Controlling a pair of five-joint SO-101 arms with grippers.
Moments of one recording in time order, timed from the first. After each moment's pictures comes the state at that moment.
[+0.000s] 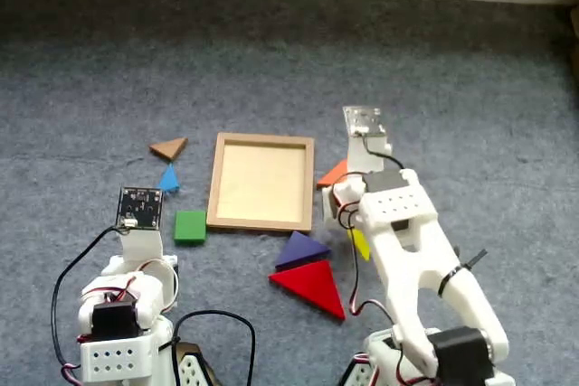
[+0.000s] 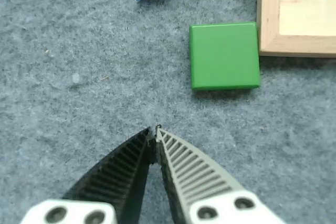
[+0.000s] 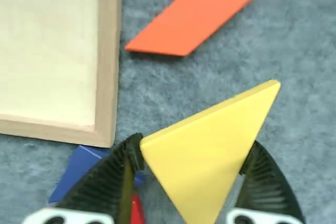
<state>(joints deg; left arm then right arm) -12.5 -102.5 96.0 76.4 -0.9 -19.1 -20.0 44.9 54.6 -5.2</state>
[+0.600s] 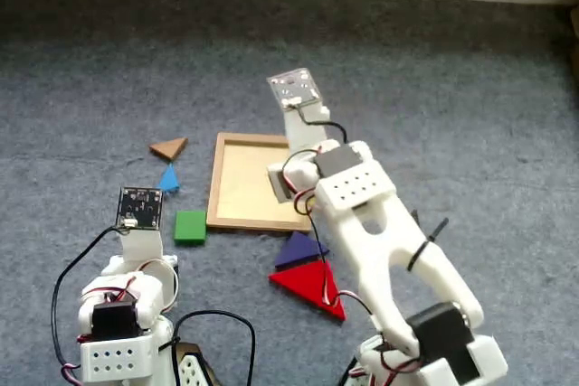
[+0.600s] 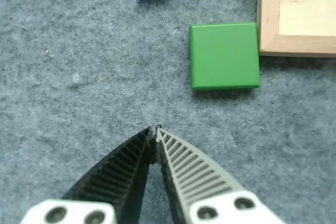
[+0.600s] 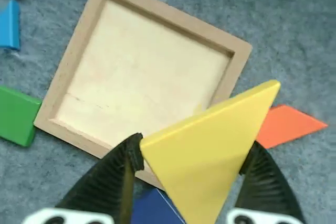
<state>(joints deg) -12.5 -102.5 96.0 76.4 -0.9 -32.3 -8.5 25.0 54.6 -0.4</state>
